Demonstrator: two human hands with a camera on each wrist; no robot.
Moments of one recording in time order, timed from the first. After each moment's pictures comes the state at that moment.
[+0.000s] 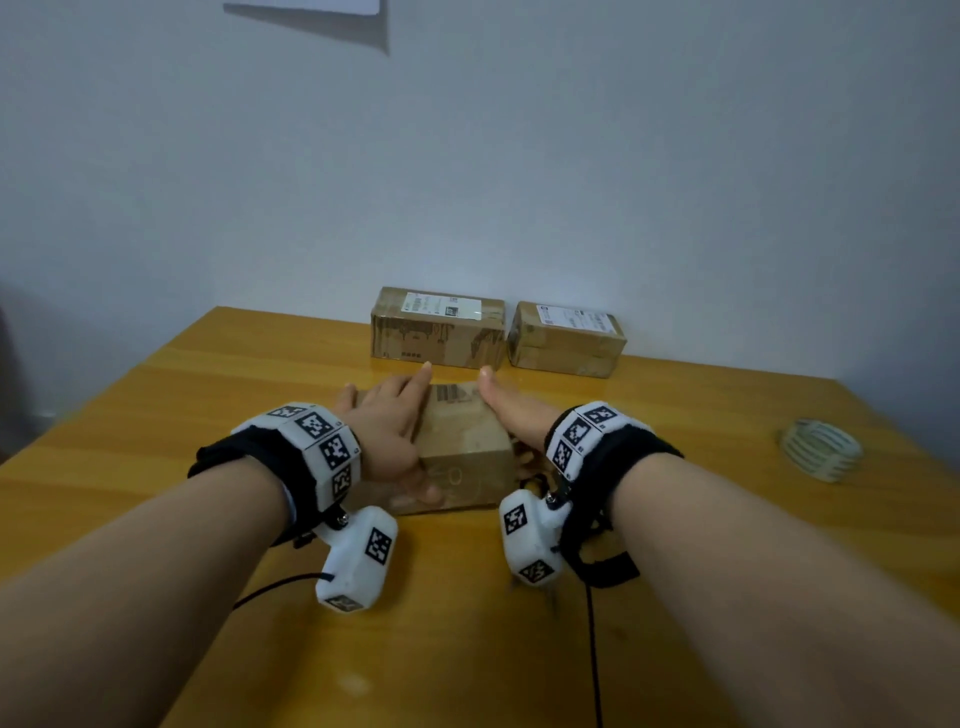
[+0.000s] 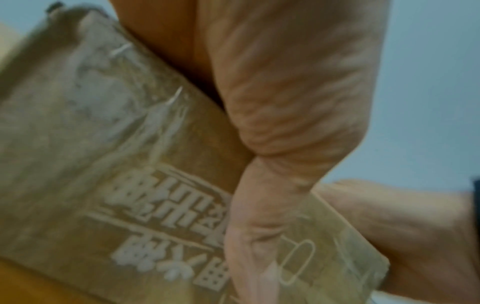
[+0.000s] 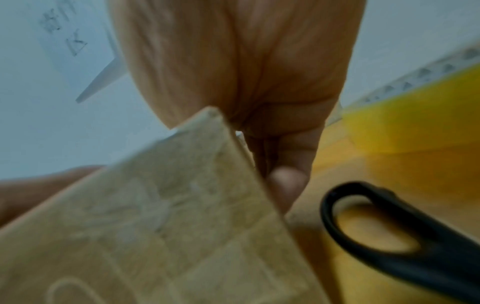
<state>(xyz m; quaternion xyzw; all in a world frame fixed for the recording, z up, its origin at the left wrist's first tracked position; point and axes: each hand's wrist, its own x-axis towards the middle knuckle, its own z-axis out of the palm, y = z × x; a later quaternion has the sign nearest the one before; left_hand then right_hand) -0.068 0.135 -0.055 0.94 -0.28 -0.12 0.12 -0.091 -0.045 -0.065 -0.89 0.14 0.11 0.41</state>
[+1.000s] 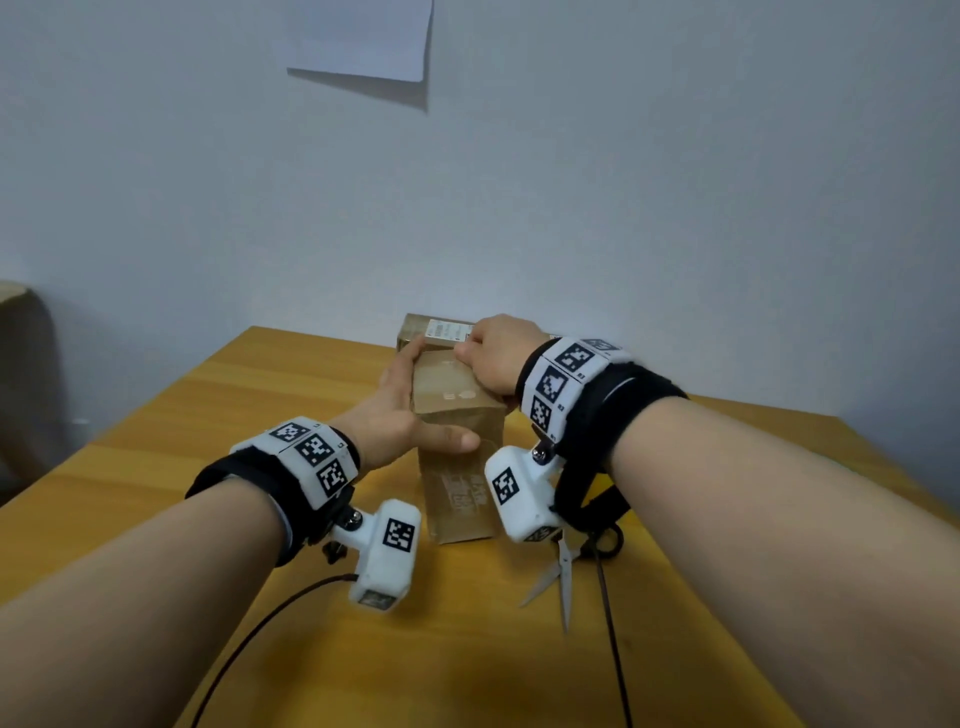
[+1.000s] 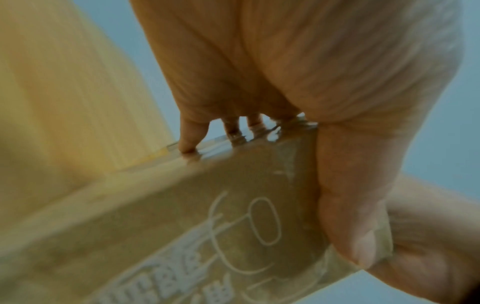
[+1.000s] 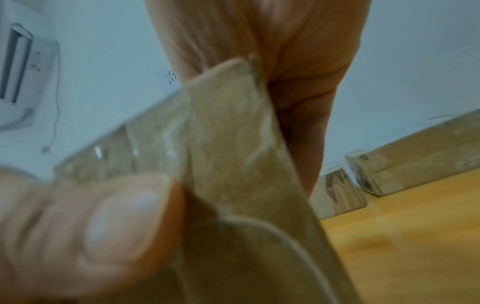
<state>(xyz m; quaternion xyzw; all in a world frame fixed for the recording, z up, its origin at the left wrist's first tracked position) -0.088 0.171 -0.032 0.77 -0.23 -0.16 0.57 -0.108 0.026 0.048 -0.99 0.10 -0.02 0.10</state>
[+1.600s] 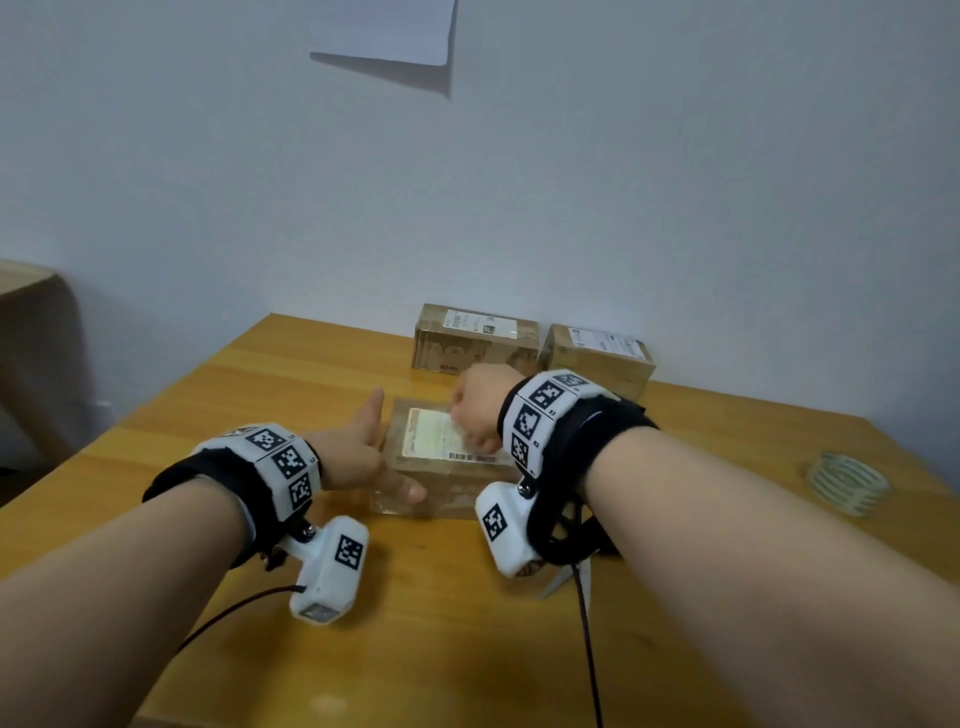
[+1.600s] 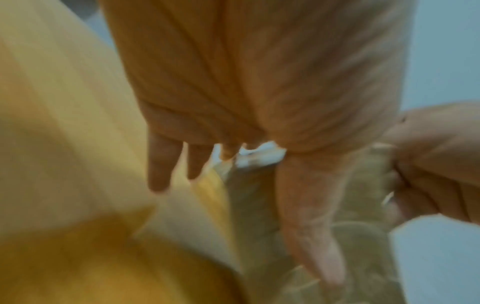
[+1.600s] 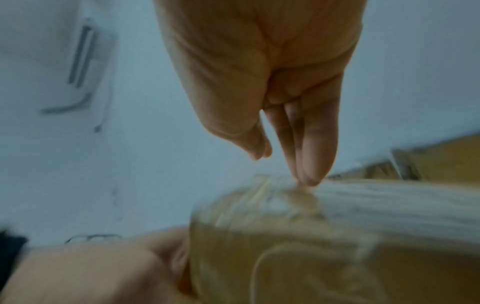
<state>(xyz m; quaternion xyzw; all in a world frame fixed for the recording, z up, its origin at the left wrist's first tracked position) -0.084 0.215 -0.053 0.88 -0.13 -0.28 0.37 -0.097 0.054 0.001 -0.99 0.08 0.10 0.06</state>
